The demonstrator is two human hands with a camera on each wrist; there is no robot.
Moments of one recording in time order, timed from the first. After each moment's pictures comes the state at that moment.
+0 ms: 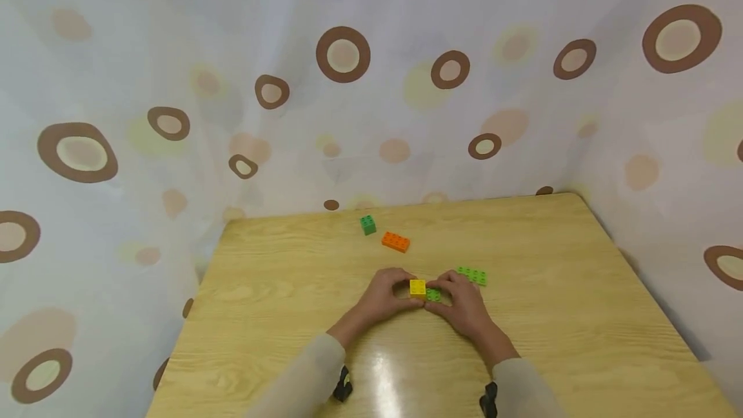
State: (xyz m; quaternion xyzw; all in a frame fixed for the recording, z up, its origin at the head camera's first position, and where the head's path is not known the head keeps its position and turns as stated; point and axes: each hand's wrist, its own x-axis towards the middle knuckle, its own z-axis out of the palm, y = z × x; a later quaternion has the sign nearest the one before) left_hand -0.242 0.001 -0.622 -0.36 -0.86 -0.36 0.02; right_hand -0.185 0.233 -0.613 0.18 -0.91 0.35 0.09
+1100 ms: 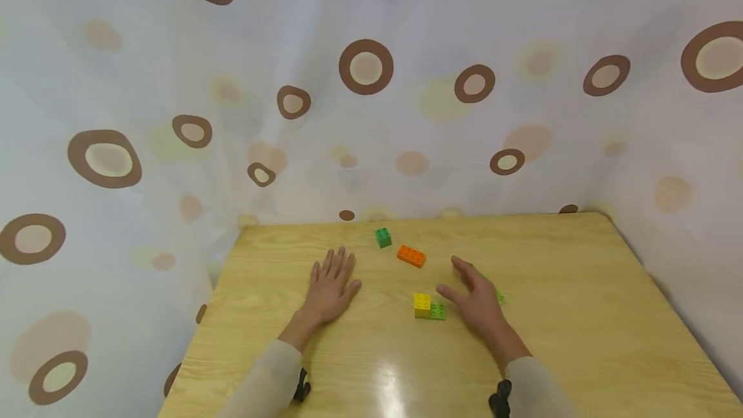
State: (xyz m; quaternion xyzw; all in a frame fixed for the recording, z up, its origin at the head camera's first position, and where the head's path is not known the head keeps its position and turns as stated) left_hand -0.267 -0.139 -0.620 -0.19 -0.97 -0.14 0.02; right_hand -0.223 0.224 -0.597 0.06 -0.85 0.52 0.01
